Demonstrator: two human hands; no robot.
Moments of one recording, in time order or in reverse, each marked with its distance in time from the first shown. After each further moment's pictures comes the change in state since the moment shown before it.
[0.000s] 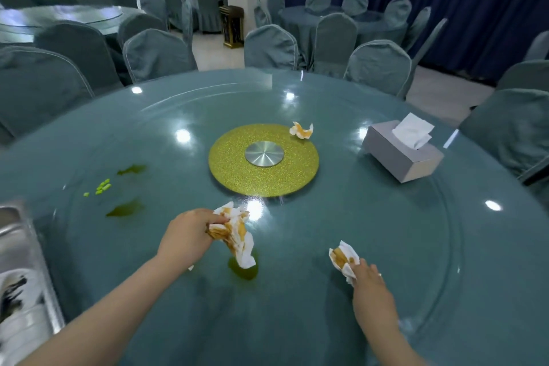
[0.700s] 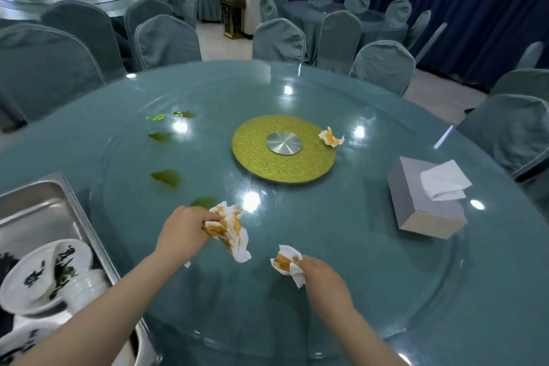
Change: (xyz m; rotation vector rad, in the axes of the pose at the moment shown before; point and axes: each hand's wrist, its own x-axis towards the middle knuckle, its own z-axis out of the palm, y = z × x) left_hand -0.050 -0.081 -0.038 0.012 -0.007 0.011; right_hand -0.074 -0.145 -0.007 0.049 -0.209 -0.323
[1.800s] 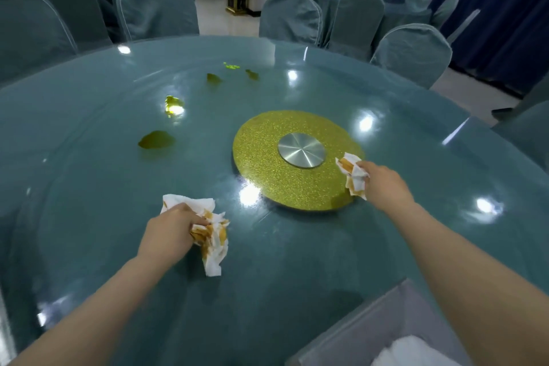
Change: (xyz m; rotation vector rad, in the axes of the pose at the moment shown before) left_hand 0.142 -0.094 0.074 0.184 -0.124 -0.188; right_hand 0.270 0.071 -0.134 -0.108 0.207 0.214
